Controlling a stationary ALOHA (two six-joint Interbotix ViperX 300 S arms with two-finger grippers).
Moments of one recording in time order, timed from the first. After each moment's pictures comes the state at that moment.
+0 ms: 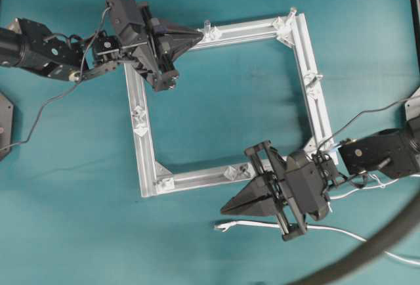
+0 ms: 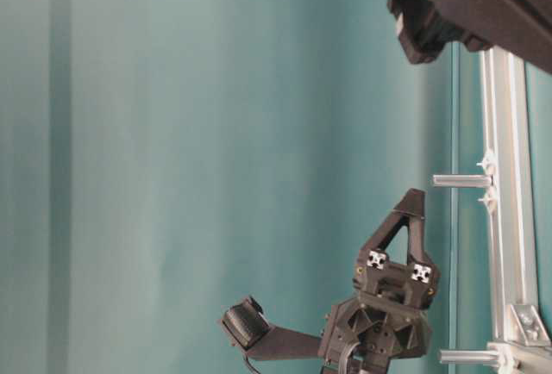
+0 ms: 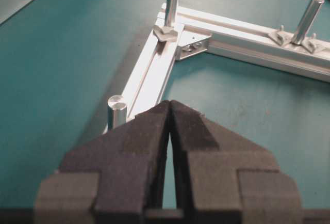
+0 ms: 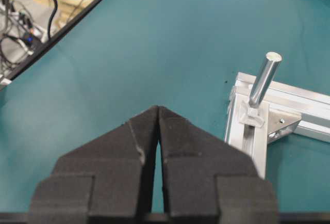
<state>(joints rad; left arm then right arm) 0.28 0.16 0.84 -0.11 -0.78 -0.05 0.28 0.16 0.84 -0.11 -0.78 -0.04</state>
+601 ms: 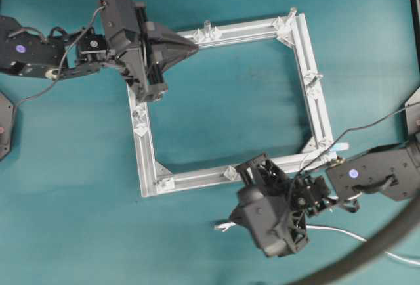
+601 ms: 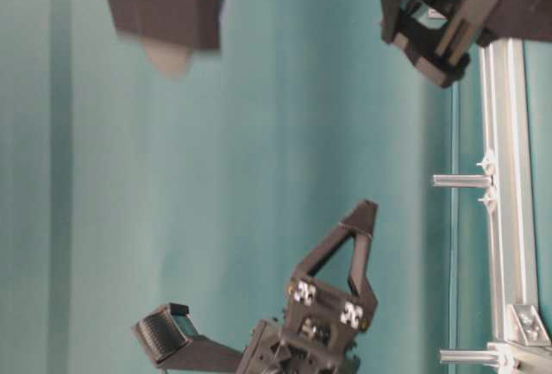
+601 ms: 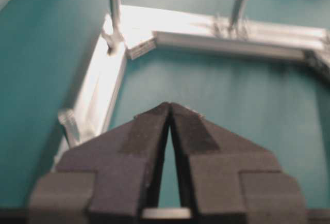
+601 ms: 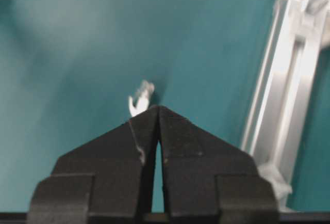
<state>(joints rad) 0.21 -0.09 0.83 -0.06 -0.40 0.01 0.35 0.09 0.58 -0.11 0.12 0.04</state>
